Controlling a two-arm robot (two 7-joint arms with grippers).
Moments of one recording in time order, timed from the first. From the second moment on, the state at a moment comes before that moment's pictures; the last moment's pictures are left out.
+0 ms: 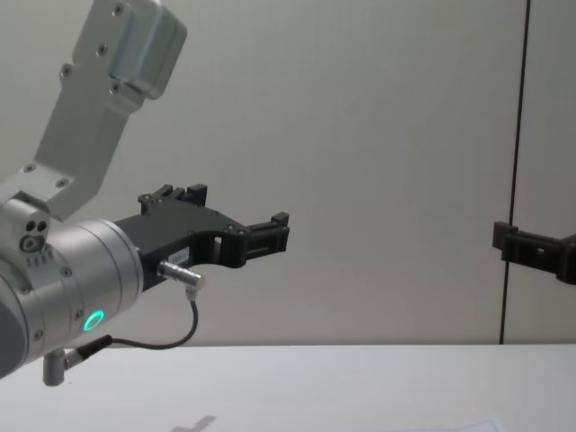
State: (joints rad) left arm -0.24 0.38 0.45 -1.63 -0.20 0.01 -0.01; right arm -0.01 0.34 -0.23 -1.77 0.29 0.03 0.07
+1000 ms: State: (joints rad) left arm -0.24 0.38 0.45 -1.63 -0.20 0.01 -0.01; right arm -0.01 0.34 -0.22 -1.77 0.29 0.04 0.07
